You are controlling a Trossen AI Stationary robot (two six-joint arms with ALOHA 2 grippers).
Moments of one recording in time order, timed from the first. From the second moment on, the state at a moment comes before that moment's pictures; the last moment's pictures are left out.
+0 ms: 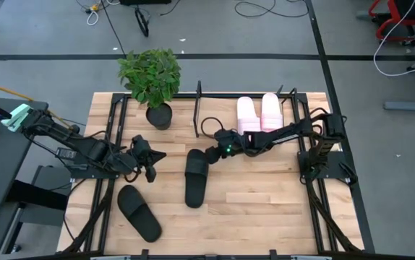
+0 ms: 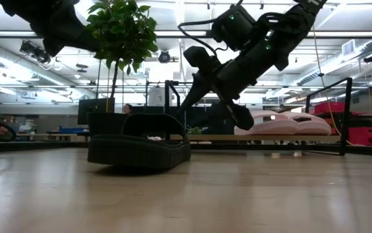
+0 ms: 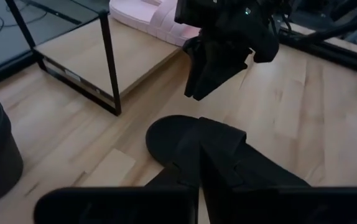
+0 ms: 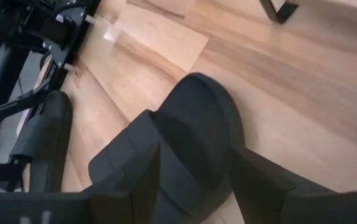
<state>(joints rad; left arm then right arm) -0.43 0.85 0.61 -0.36 -0.70 -0.64 -0.07 1.79 0.92 0.22 0.00 1.01</state>
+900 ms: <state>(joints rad) -0.43 0.85 0.61 -0.37 -0.70 -0.58 0.14 1.99 1.54 -0.44 0.12 0.36</state>
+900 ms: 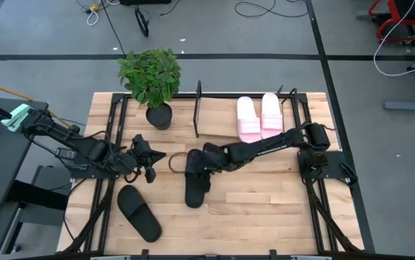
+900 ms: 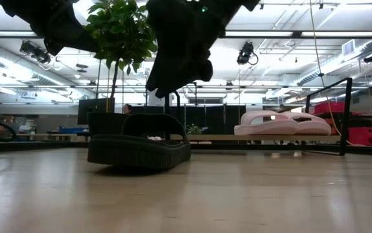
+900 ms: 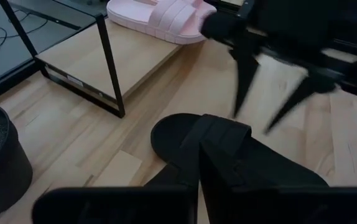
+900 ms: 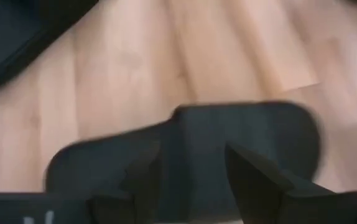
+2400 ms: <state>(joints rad) -0.44 0.85 0.61 -0.37 -0.51 -0.56 0.44 2.35 1.99 -0.71 0.32 0.41</state>
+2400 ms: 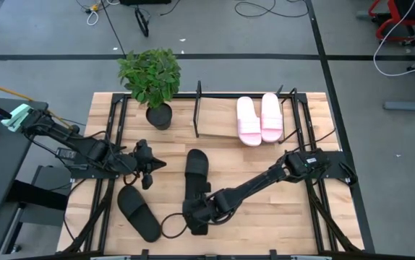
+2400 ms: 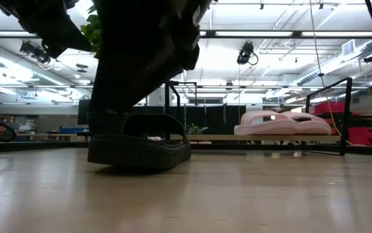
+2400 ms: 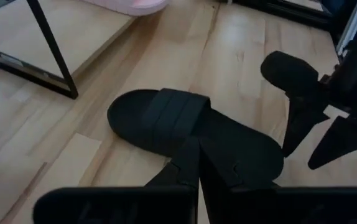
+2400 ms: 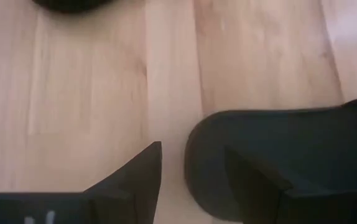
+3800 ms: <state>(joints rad) -0.44 0.85 0.61 -0.37 -0.51 -0.53 0.41 2.43 1.98 -0.75 0.29 0.32</state>
